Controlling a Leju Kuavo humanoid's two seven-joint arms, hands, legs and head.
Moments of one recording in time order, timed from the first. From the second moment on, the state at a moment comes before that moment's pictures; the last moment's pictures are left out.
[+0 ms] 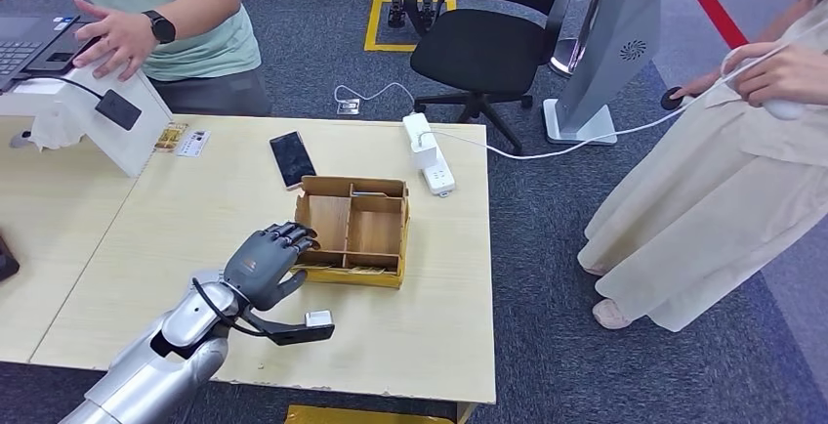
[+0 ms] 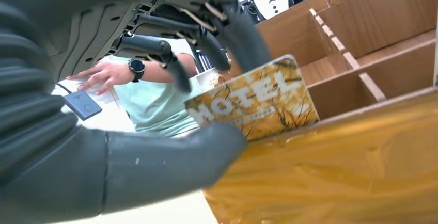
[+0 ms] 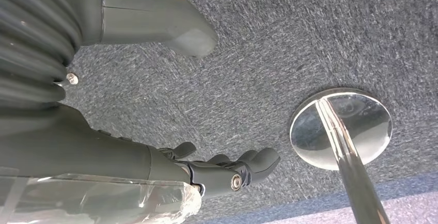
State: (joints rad) left arm -0.30 0.38 -0.61 -1.32 -1.03 0.18 -0.14; right arm -0.04 0.34 -1.11 -0.49 0.89 -0.62 -0.41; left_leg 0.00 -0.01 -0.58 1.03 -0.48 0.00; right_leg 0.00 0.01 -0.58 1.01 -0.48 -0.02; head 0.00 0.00
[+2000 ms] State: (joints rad) left arm -0.36 0.60 -0.65 -1.44 -0.79 -0.07 -0.26; right arm -0.04 0.34 -1.10 -0.48 0.88 -0.65 -0.44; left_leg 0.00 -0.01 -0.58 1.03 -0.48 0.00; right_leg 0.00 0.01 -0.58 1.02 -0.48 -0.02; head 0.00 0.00
